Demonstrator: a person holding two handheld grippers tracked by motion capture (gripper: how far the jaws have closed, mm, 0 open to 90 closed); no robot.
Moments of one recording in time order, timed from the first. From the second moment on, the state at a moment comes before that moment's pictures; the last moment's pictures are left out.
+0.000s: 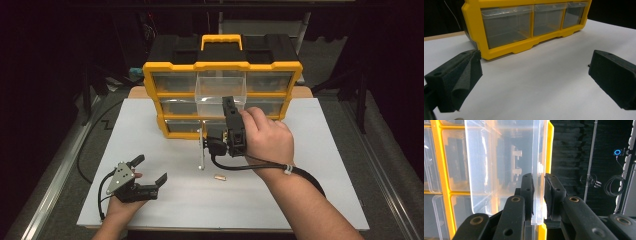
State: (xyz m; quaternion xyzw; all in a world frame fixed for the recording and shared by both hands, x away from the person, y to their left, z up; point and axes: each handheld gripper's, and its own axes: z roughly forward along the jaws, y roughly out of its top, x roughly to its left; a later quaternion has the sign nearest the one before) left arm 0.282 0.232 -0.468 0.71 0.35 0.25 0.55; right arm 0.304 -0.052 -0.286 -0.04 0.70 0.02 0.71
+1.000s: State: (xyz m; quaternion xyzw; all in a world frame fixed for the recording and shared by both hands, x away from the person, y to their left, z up) left arm 0.282 0.232 -0.468 0.72 0.35 0.25 0.55; right arm 0.291 -0.055 -0.292 -0.03 0.71 0.05 0.70
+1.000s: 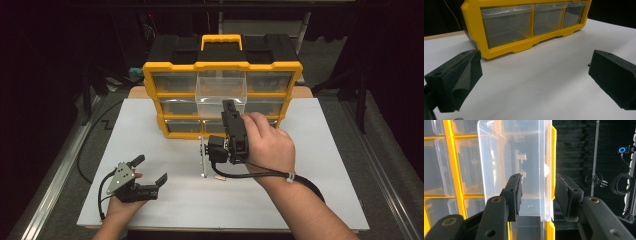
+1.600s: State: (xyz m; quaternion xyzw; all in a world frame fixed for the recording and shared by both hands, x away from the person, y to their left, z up) left arm 0.282 0.233 -0.468 0.71 0.35 0.25 0.55; right arm 0.284 -0.075 -0.340 -0.03 0.74 0.05 0.67
